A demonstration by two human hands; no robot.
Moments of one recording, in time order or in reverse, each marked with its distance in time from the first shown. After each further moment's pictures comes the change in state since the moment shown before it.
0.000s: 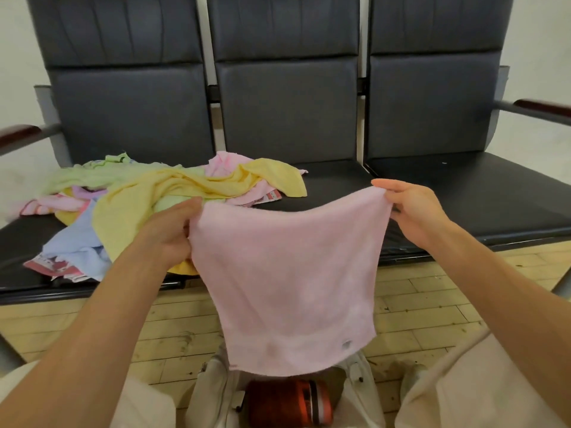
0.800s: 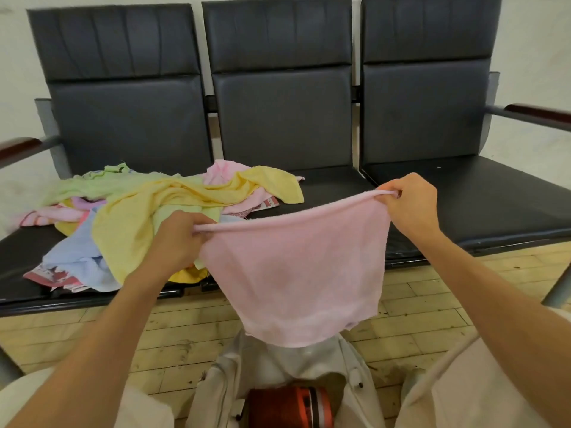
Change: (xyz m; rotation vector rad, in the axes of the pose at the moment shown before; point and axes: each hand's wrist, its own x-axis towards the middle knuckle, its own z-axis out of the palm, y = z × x) left_hand -0.010 -0.005 0.001 1.173 0.026 0.625; right_hand 0.009 -0.005 -0.003 -0.801 0.272 -0.452
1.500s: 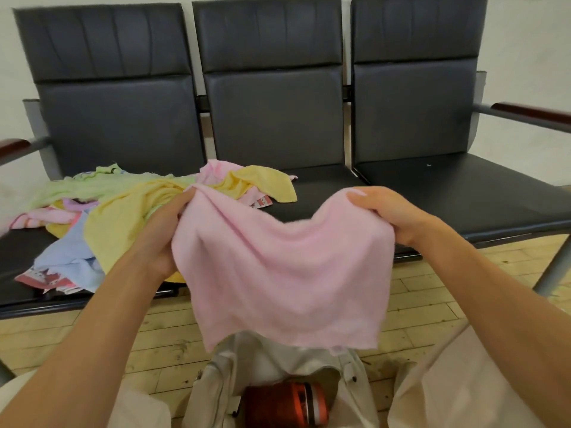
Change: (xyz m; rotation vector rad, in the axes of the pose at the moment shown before) left_hand -0.022 0.044 -0.018 -1.163 -0.066 -0.392; right_hand -0.014 -0.020 -0.021 0.758 -0.698 0.274
